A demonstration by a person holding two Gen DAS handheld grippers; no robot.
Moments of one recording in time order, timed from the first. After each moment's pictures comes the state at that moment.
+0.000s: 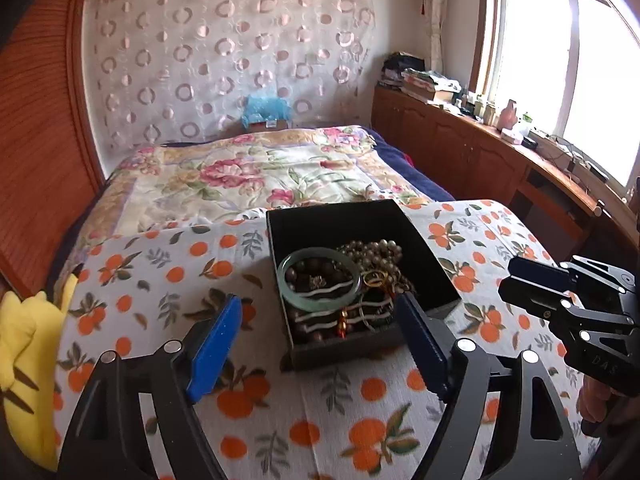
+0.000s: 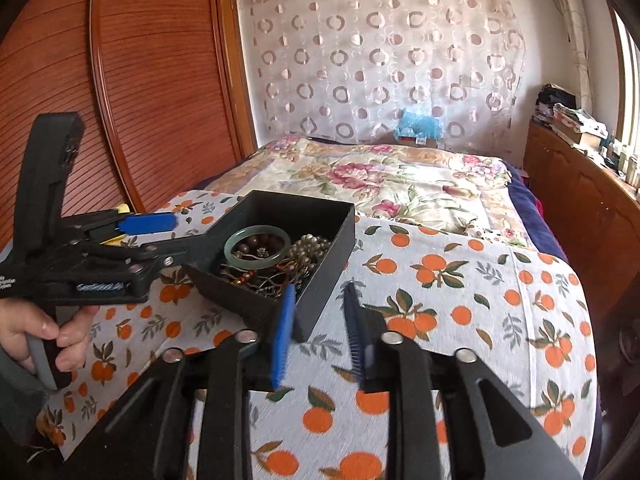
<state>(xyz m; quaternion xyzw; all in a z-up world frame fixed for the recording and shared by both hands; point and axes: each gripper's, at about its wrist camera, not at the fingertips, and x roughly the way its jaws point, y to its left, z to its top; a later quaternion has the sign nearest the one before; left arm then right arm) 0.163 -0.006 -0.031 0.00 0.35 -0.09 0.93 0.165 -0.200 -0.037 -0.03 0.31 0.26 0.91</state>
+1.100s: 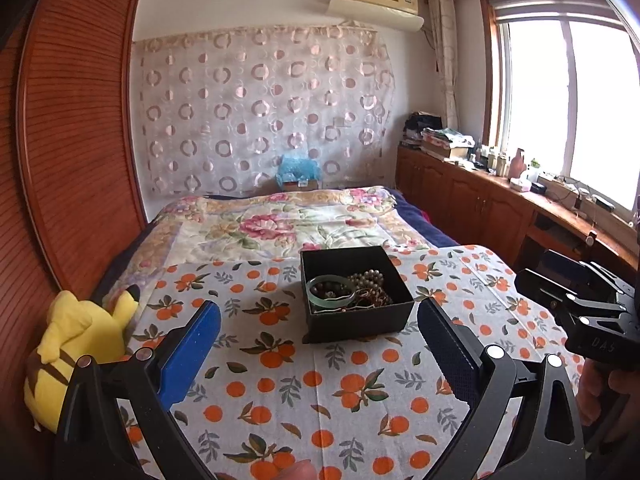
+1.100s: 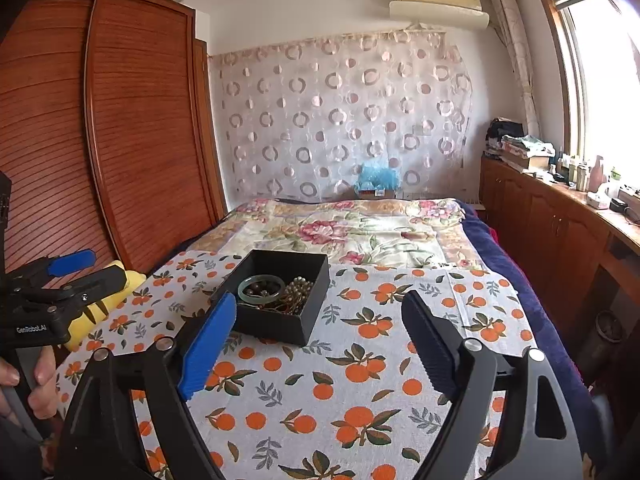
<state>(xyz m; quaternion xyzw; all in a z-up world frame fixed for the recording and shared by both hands) 0.041 -0.008 0.031 0.01 0.24 -0.03 0.97 0.068 -0.232 0.015 0.02 0.21 0.18 0.96</state>
